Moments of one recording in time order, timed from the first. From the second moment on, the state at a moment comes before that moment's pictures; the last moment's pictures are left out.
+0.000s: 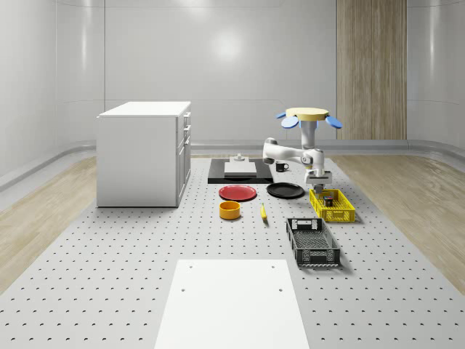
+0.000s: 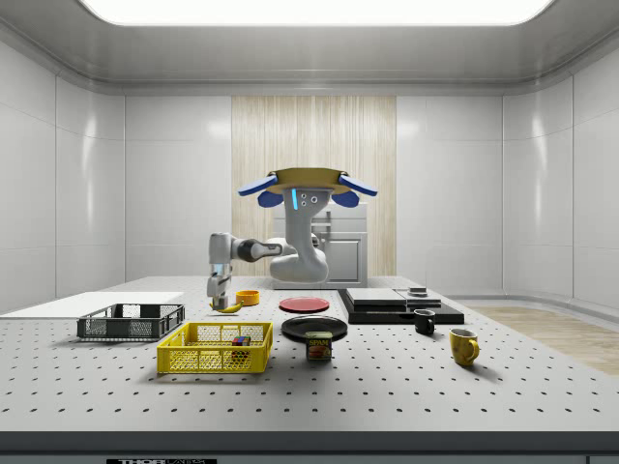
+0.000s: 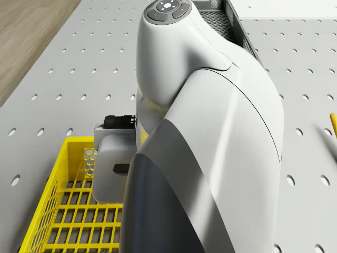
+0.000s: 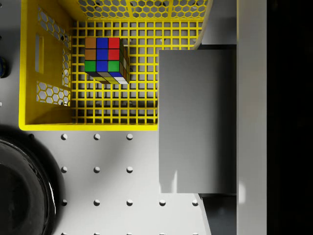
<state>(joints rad) -1.25 -1.65 1.85 -2.79 -1.28 1.55 1.69</state>
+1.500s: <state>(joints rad) -1.38 -1.65 1.85 -2.78 -1.28 1.55 1.81</state>
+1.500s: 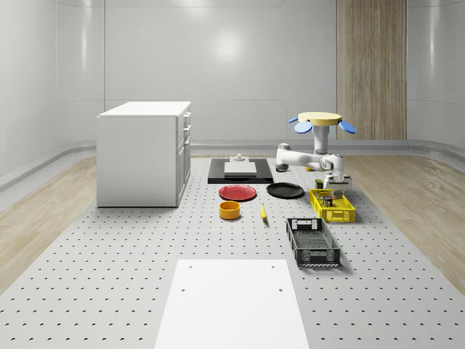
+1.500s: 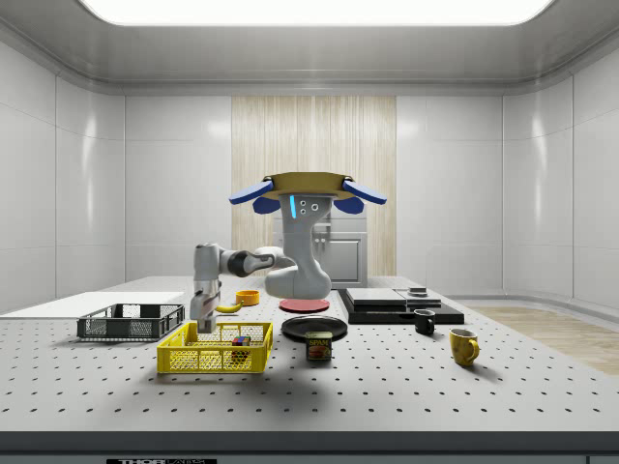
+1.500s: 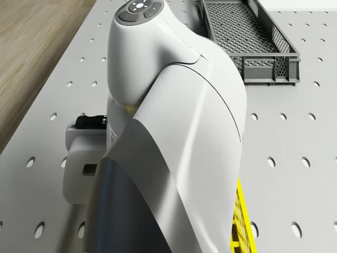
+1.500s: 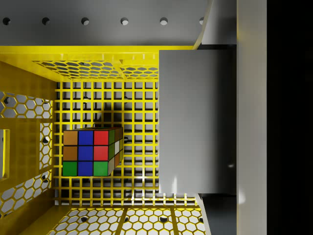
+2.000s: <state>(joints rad) -1.29 -1.65 1.84 -2.79 -1.29 1.55 1.73</state>
